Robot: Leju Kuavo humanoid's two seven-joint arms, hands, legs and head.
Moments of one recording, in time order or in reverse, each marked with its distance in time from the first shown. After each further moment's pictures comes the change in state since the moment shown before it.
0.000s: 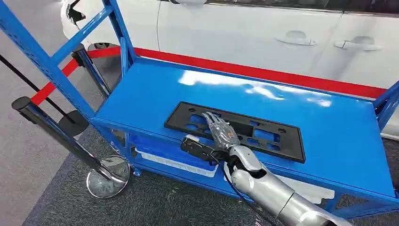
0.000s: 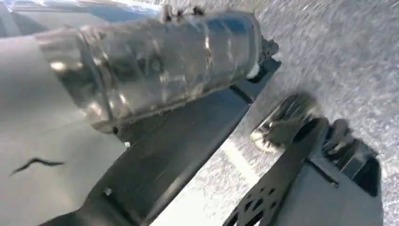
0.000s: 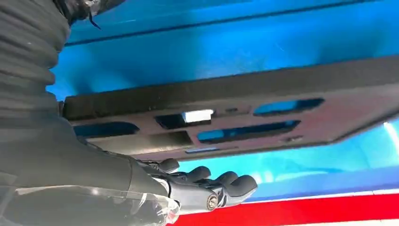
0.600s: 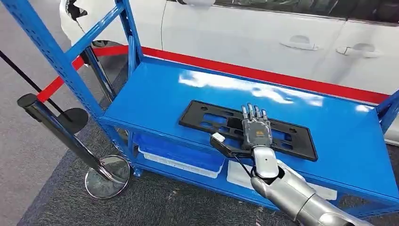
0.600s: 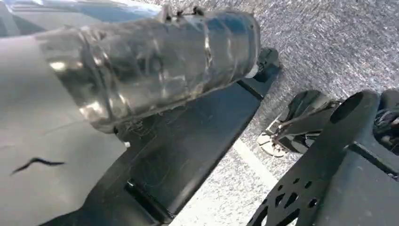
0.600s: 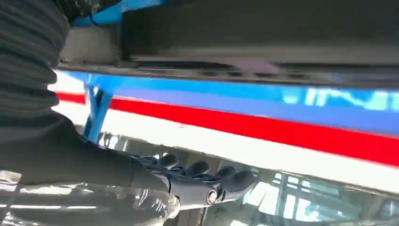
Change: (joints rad) left arm 0.023 0.008 0.000 0.001 -0.059 -0.034 -0.022; right arm -0.006 -0.169 0.024 0.014 0.495 -0.067 0.379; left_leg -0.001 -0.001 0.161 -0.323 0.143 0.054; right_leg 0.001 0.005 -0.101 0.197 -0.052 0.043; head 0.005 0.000
